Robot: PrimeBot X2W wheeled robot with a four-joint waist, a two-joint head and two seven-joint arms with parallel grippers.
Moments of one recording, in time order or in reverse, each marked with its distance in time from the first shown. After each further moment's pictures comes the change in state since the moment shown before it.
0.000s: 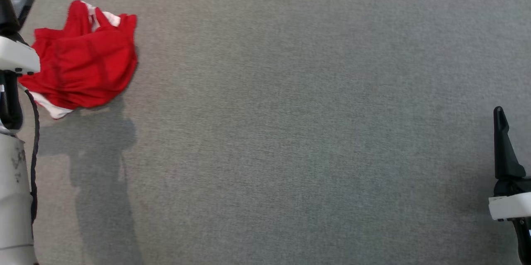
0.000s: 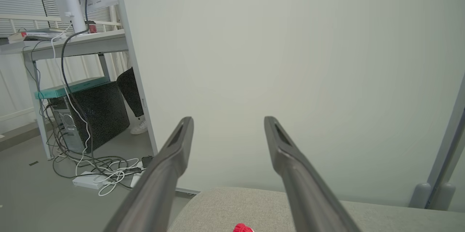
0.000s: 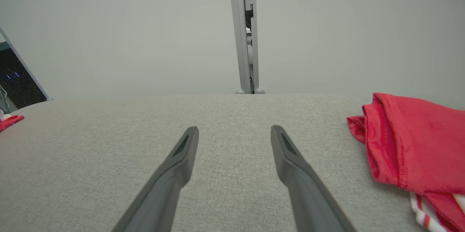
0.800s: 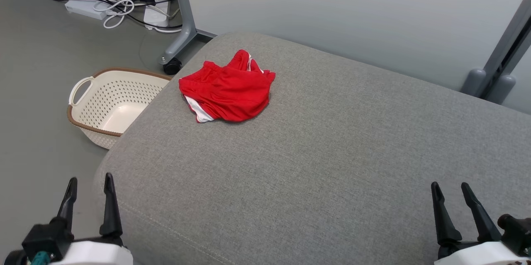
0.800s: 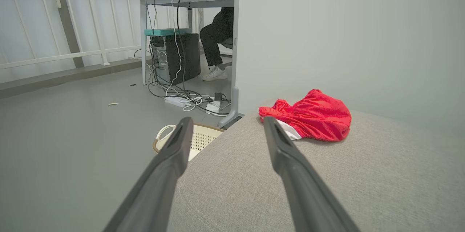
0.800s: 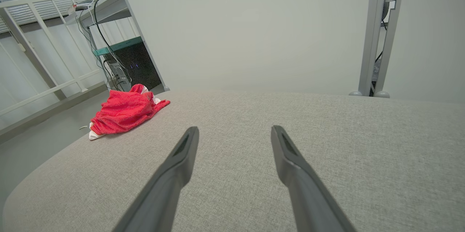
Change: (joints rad) left arm 0.832 -0.205 -0.011 -0.308 0.070 0.020 -0.099; right arm 0.124 0.133 0.134 0.207 0.021 0.000 -0.054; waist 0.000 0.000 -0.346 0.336
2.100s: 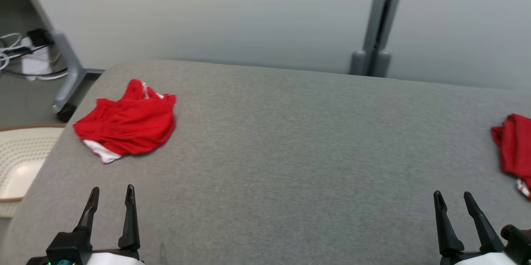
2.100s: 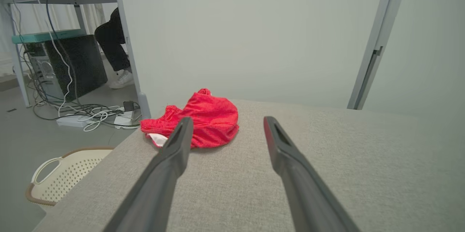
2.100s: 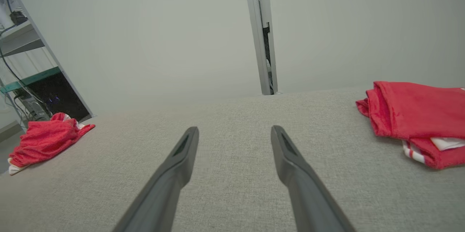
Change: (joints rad) left arm 0.001 -0.002 -0.074 0.019 0.024 -0.008 0.000; right arm 0.055 0.003 -0.026 -0.046 0.000 0.000 0.000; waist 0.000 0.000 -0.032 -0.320
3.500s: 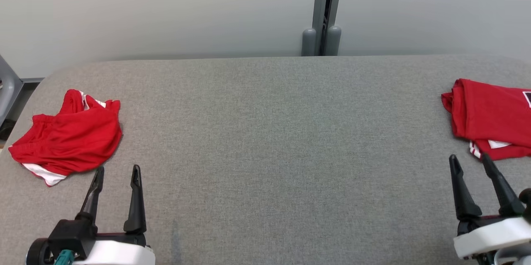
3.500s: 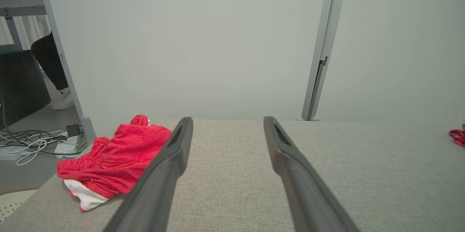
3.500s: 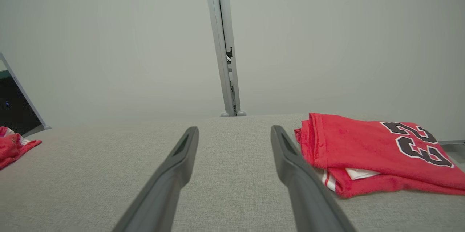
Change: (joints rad) left arm -0.033 -0.008 -0.032 -0.082 -0.014 0.010 0.000; right arm -0.135 -0.123 0.022 0.014 0.012 0.000 0.000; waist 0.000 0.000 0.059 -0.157
